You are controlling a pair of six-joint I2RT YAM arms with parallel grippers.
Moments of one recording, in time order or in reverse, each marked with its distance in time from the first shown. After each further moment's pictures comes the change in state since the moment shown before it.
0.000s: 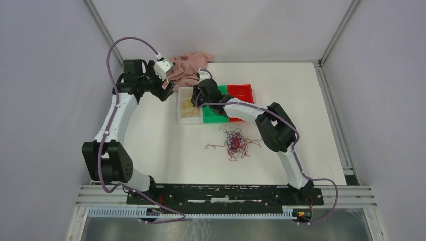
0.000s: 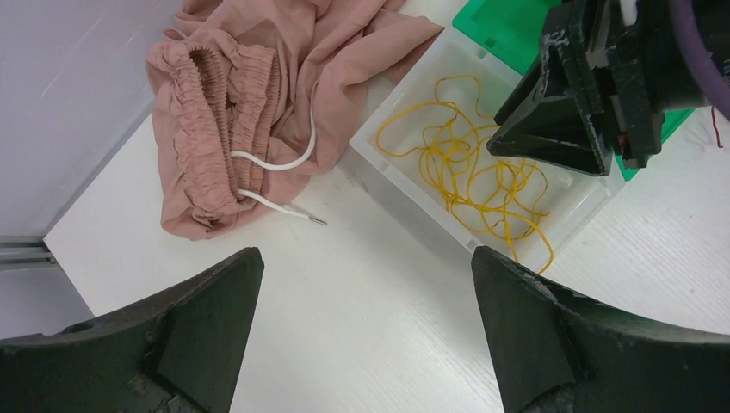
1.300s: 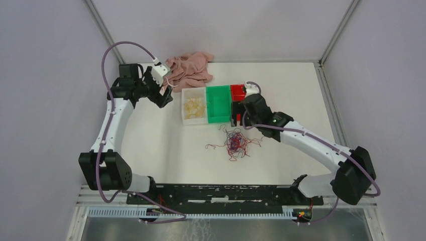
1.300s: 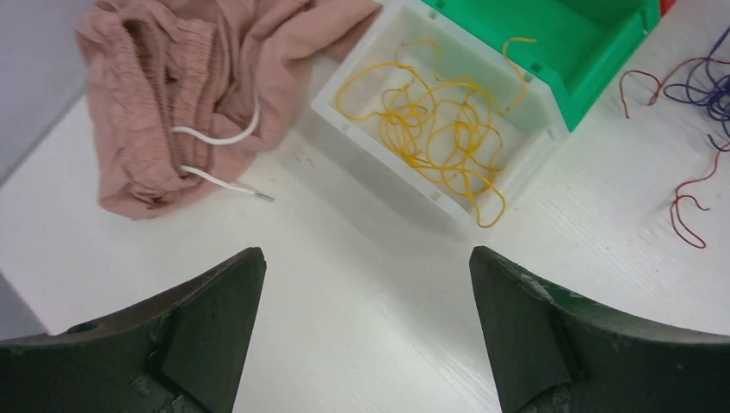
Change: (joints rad) left arm 0.022 -0.078 -0.003 -0.118 0.062 -0.010; right arm -0.021 -0.850 -0.583 -0.418 0.155 -0.013
